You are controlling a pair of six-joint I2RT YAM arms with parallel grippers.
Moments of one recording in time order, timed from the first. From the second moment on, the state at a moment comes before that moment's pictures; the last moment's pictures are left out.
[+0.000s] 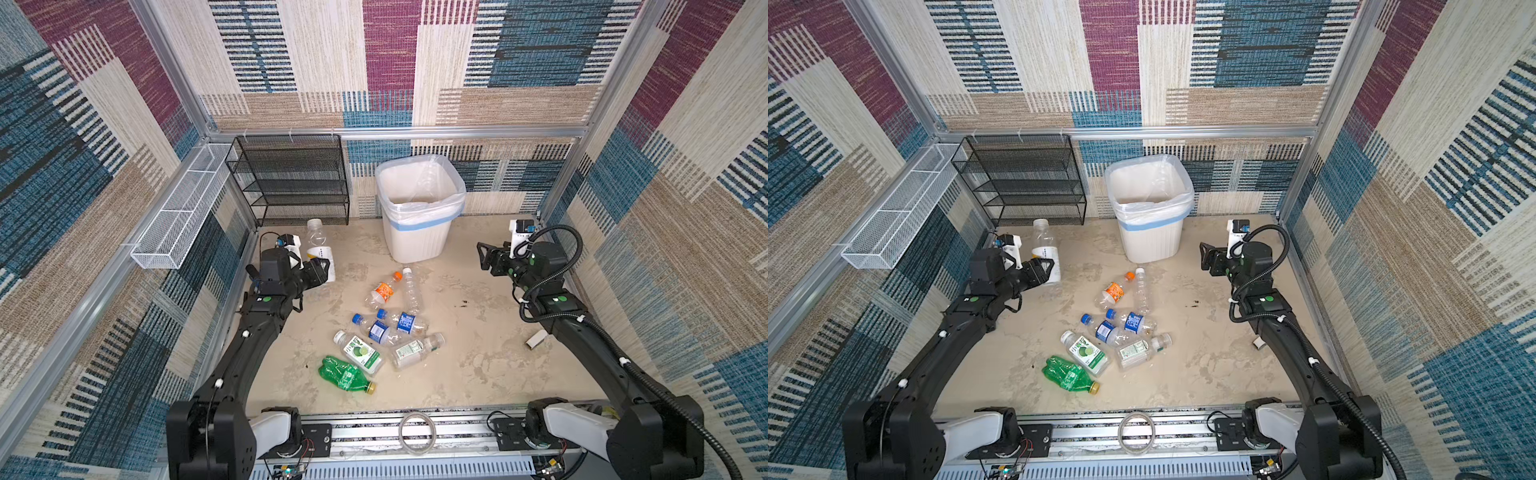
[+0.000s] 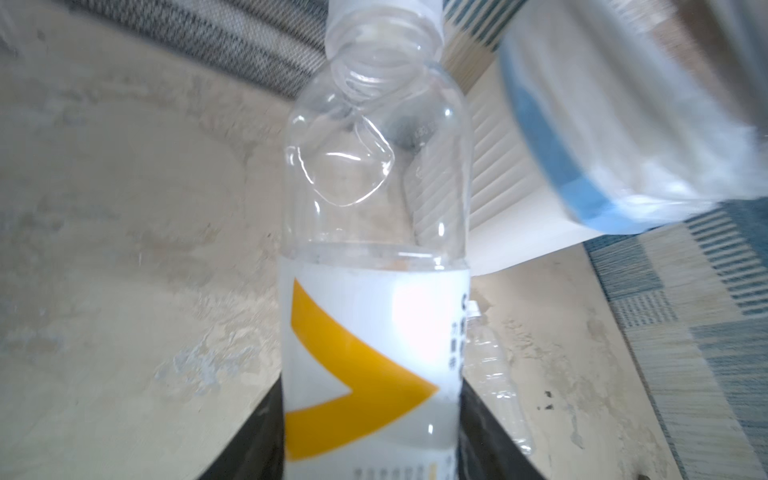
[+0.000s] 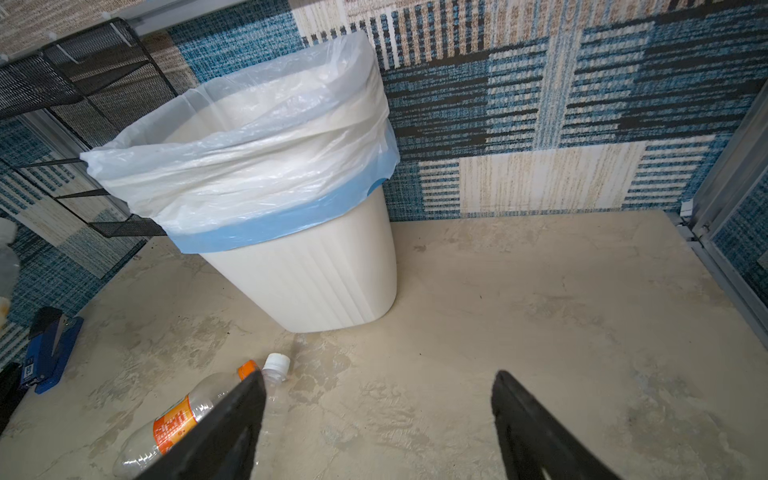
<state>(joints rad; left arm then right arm) -0.04 1.15 0.88 -0.16 0.29 -0.41 0.13 1.15 0.85 0.04 -0.15 0.20</state>
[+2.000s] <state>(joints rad) -0.16 1.34 1.48 -0.46 0.29 -0.18 0.39 1.34 0.90 -0.16 -0.21 0.16</state>
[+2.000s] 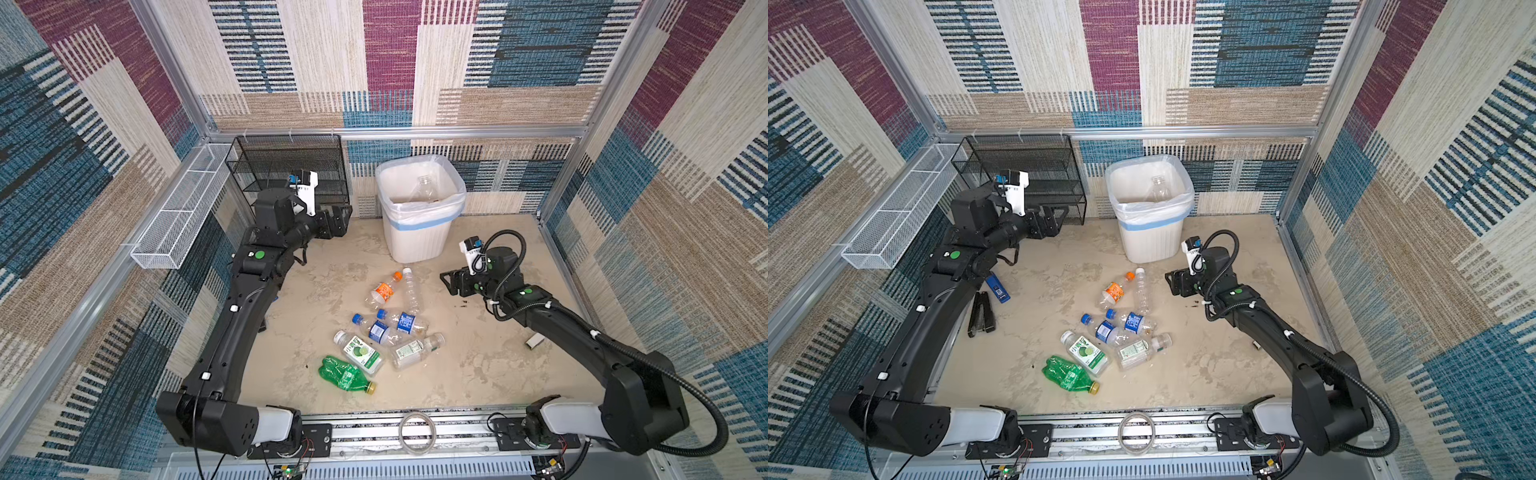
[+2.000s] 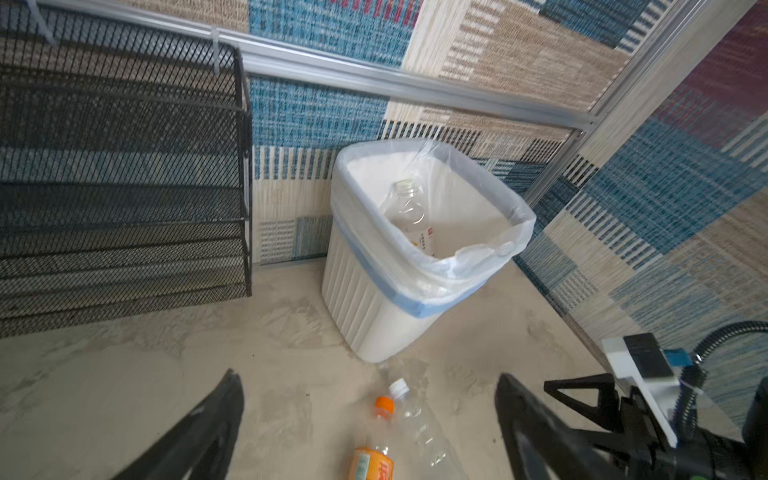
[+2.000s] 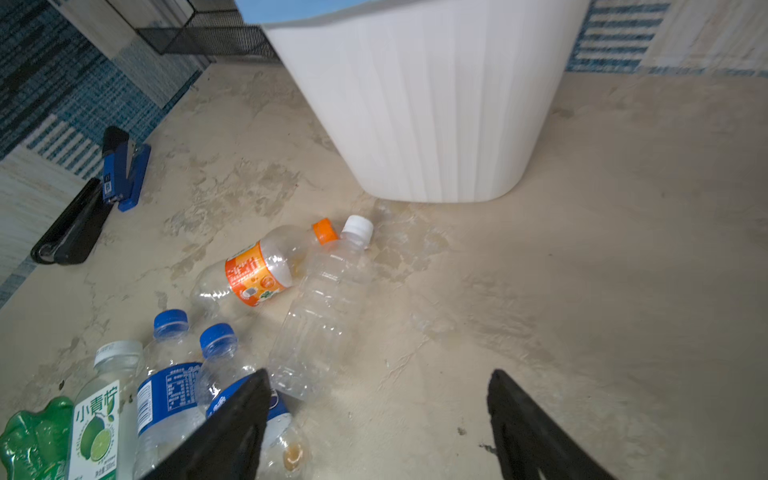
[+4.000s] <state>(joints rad) -0.01 1.22 1.16 -0.43 0.48 -0.17 0.47 1.19 0.81 -0.01 0.11 0.36</state>
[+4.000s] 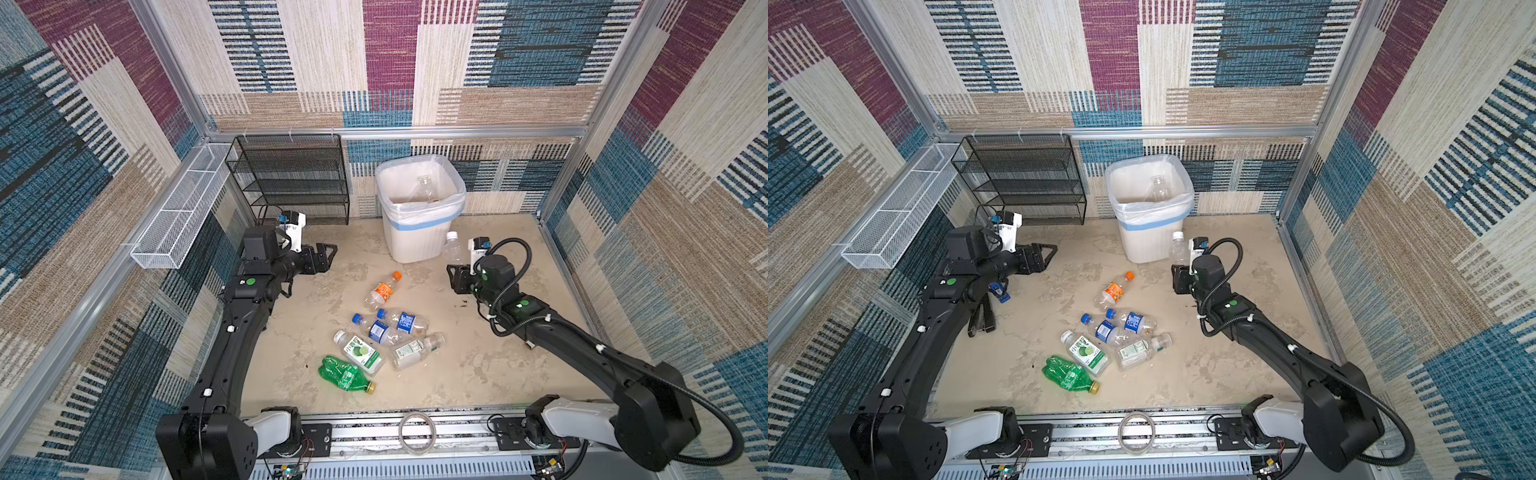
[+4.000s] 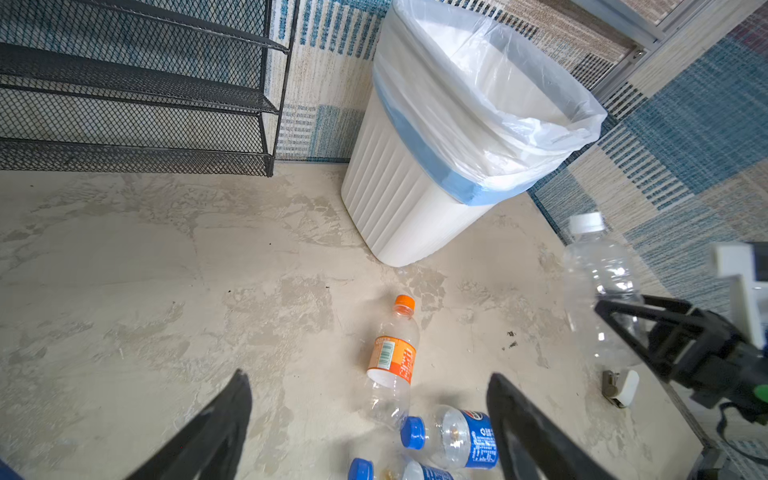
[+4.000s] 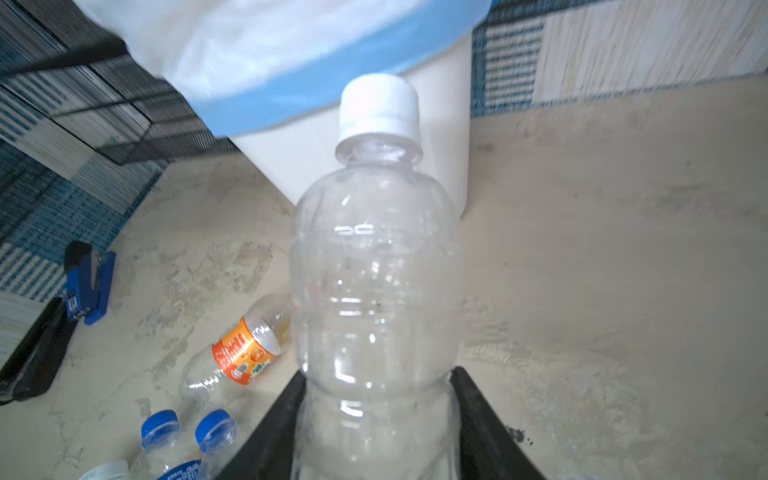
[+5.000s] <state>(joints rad) -0.22 1.13 1.02 -0.27 0.42 -0.15 0.43 1.76 1.90 -0.05 0.15 0.05</state>
